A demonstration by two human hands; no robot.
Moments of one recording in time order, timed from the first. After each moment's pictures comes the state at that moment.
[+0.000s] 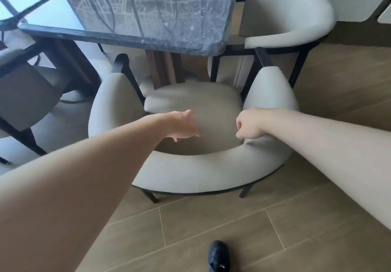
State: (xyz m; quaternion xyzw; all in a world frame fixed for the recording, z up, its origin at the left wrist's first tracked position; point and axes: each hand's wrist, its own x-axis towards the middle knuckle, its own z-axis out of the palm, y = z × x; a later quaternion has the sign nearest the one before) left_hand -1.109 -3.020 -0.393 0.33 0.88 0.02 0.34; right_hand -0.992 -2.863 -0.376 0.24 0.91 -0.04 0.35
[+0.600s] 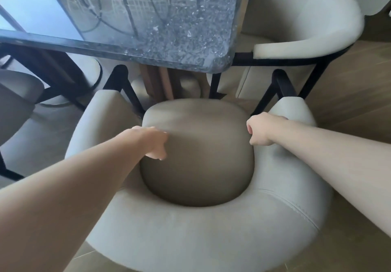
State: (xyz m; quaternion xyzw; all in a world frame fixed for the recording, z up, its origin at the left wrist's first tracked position) left_hand -1.236 -2.982 -0.436 0.35 0.83 -0.28 0.32; right_hand -1.094 -2.761 -0.432 0.29 0.89 -0.02 0.35
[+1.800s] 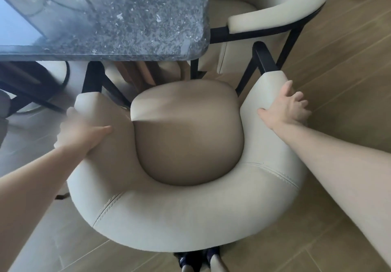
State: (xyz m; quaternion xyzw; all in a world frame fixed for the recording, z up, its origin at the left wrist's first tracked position) left_hand -1.338 -3.065 -0.453 0.00 0.98 0.07 0.17; right_hand -1.038 -2.732 -0.466 0.63 0.77 -0.03 0.08
